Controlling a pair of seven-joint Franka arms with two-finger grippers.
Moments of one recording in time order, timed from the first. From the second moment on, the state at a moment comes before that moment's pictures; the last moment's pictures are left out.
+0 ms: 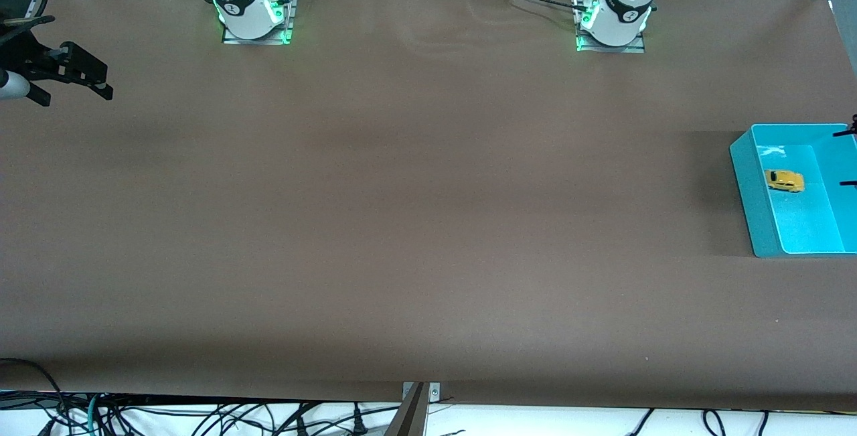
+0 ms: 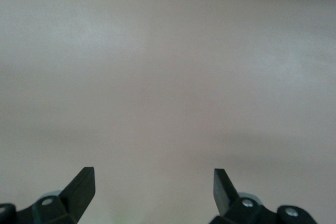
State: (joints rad) left arm 0.65 0.40 -0.38 -1.42 0.23 1.51 1.64; right arm 0.16 -0.07 -0.15 -1.63 -0.01 1.58 -0.12
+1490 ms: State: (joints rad) left arm 0.02 0.13 -0.07 -1.54 0.02 1.68 0.51; right arm 0.16 -0.07 -0.15 -1.63 0.00 1.58 -0.04
